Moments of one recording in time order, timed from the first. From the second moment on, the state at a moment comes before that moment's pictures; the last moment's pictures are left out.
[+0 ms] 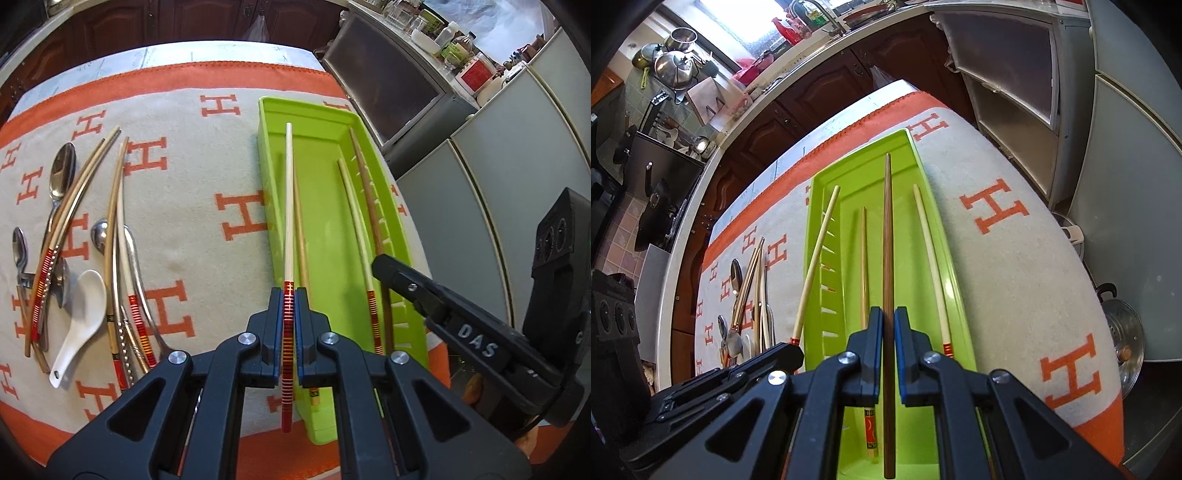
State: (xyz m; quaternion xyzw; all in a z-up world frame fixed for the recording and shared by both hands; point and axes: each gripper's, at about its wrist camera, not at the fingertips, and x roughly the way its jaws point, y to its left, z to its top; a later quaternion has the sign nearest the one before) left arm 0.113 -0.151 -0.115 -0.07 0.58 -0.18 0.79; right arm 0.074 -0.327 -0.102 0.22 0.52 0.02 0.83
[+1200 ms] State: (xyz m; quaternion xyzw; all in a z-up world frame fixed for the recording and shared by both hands) left arm 0.050 0.022 -0.051 -0.05 0.49 -0.05 0.87; right arm 0.073 -0.233 -0.099 0.09 0.55 0.06 0.83
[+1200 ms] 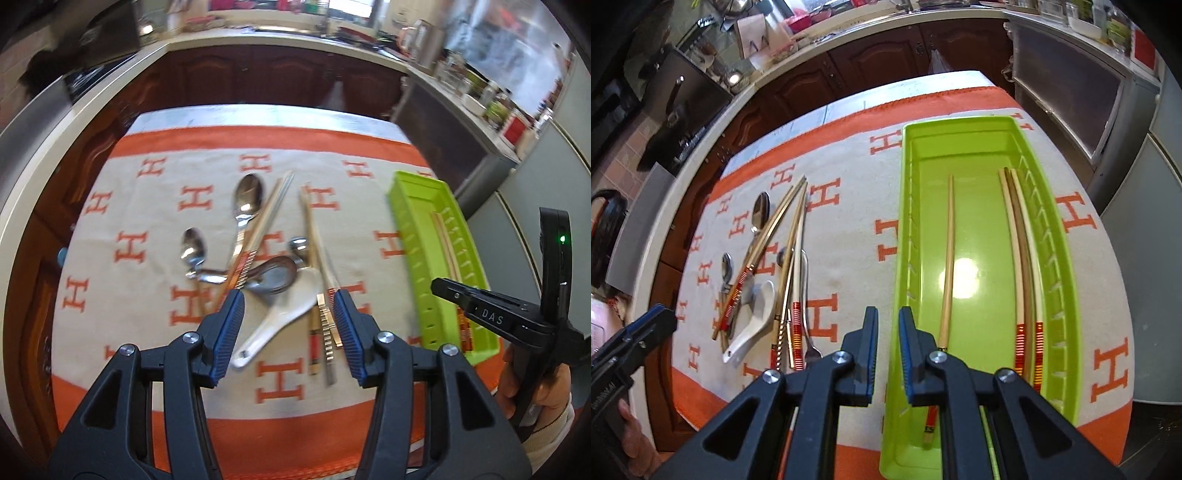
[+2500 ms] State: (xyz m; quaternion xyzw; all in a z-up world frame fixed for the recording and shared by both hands) left arm 0.089 0.092 -0.096 -0.05 0.54 -0.07 0.84; right arm 0.081 -0.192 -0.072 0.06 0.52 0.04 0.85
